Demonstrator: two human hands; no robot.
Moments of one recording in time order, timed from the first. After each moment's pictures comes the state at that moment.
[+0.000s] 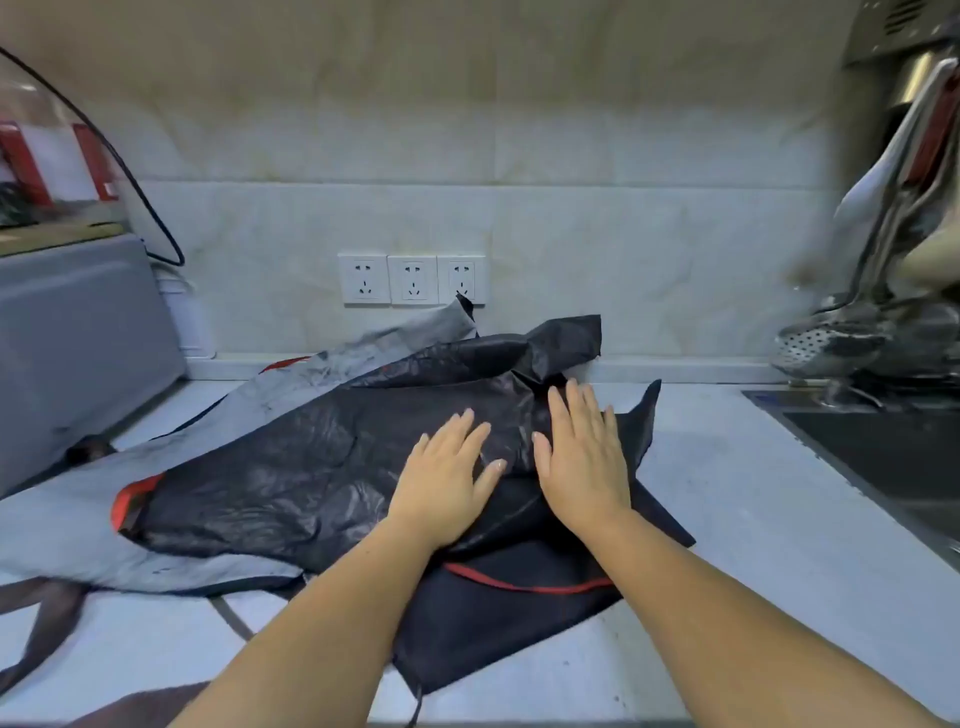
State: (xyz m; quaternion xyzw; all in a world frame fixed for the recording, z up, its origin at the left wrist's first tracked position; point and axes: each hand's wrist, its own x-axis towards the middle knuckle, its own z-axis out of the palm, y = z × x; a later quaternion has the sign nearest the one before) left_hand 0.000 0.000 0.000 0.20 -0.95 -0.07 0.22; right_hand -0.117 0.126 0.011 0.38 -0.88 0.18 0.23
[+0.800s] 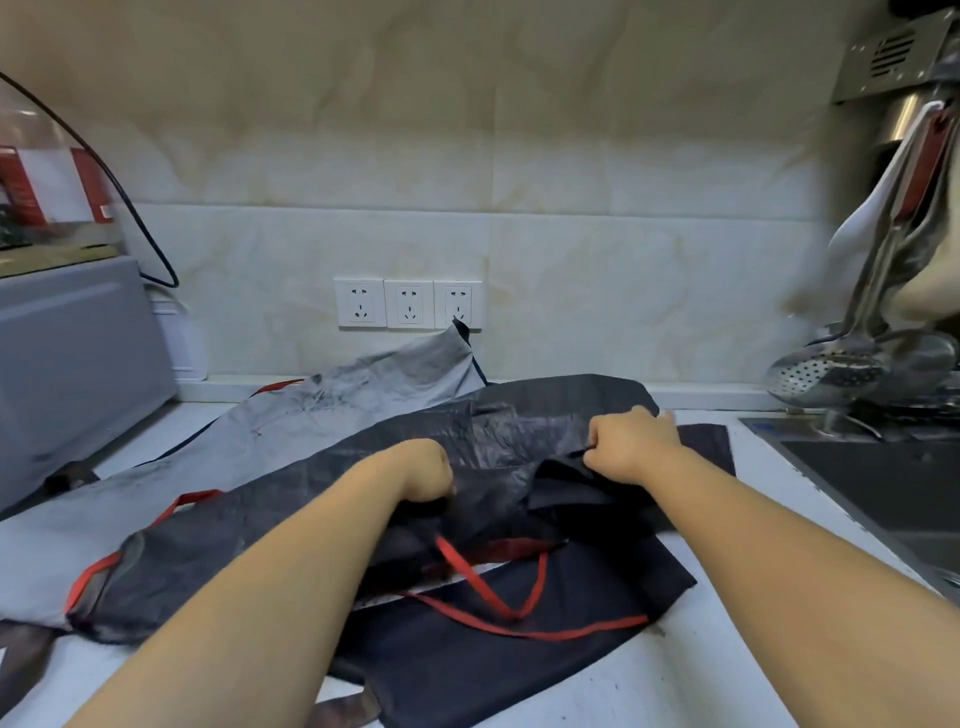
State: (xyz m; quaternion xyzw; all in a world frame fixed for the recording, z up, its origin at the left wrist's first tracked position) left_hand -0.010 -0.032 0.077 0.30 -0.94 -0.13 -0.05; right_hand -0.180 0.148 0.089 0.33 -0.94 -0.06 0.02
